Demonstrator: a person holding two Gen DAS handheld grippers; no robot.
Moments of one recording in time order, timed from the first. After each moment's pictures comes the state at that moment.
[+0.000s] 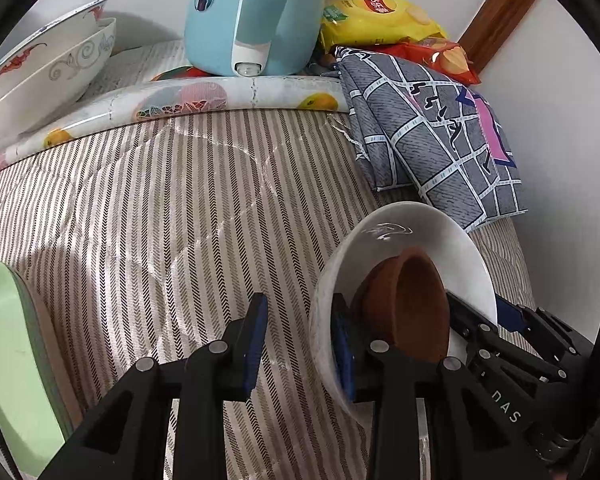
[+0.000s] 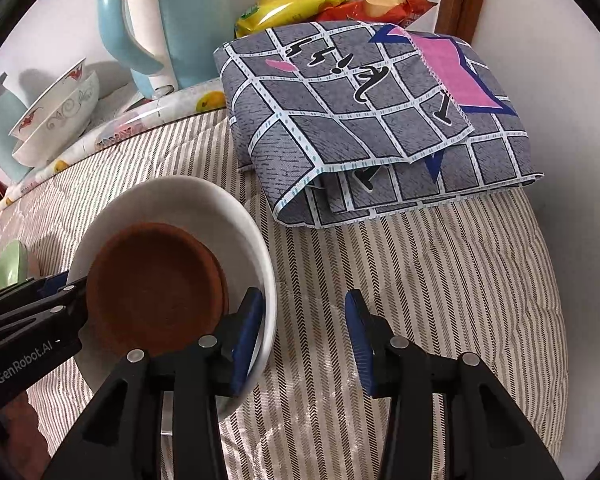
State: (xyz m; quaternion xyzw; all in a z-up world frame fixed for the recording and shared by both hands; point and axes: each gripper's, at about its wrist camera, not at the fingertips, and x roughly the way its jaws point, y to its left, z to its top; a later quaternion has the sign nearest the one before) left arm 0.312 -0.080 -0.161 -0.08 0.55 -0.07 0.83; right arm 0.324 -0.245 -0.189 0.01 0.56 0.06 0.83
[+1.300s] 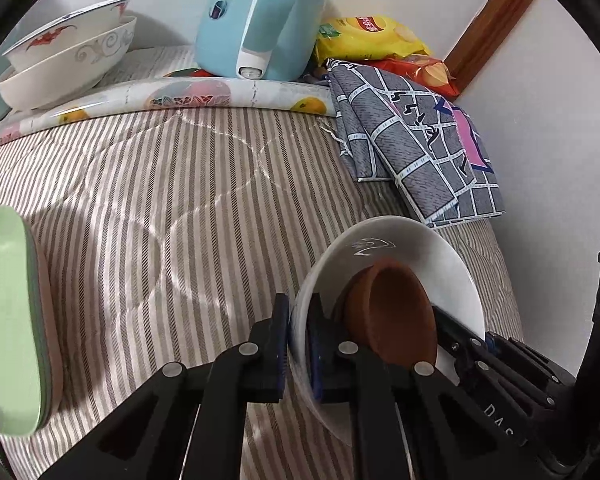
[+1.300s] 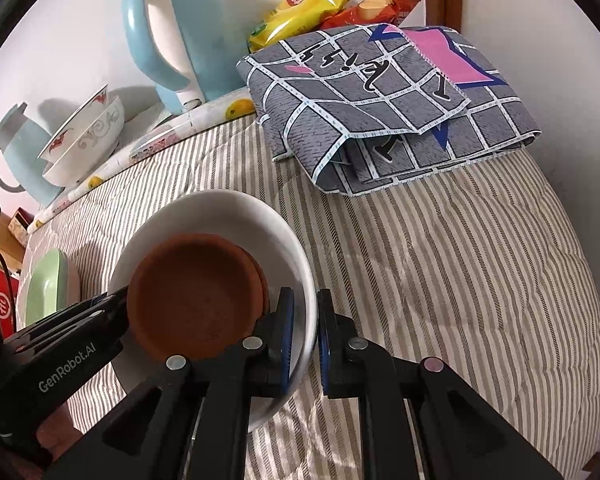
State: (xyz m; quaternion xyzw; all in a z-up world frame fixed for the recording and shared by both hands) left arm 0.272 -0.076 -0.156 -0.12 0.52 -0.08 0.84; right arm 0.282 -0.245 -0.177 0.08 0.53 0.08 0.84
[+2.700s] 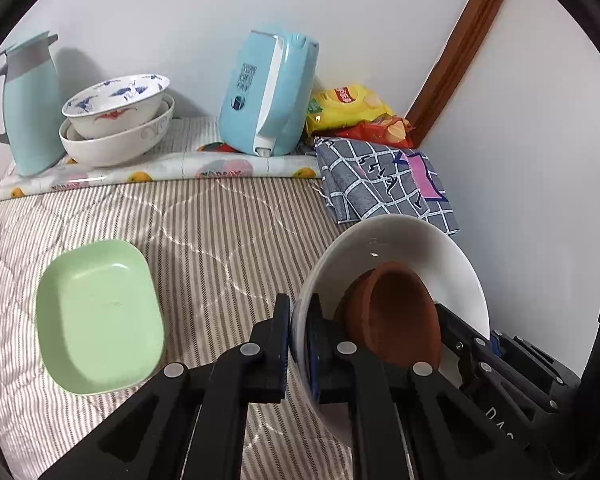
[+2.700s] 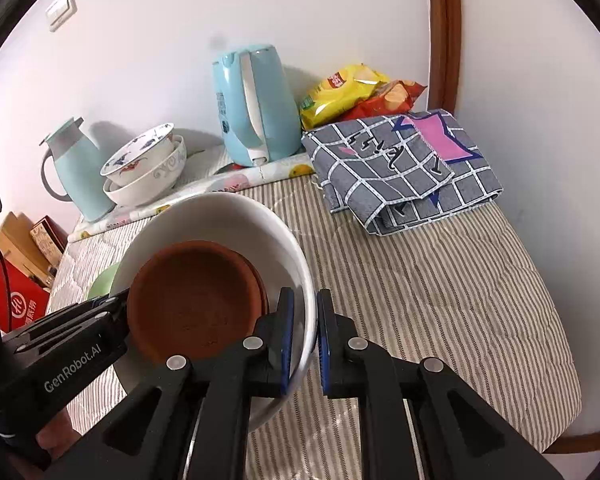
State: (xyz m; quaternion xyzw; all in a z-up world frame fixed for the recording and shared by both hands) left arm 0.204 -0.028 -0.058 -0.09 0.45 -0.09 0.88; right arm 0.206 -0.206 -0.077 0.07 0.45 0.08 0.89
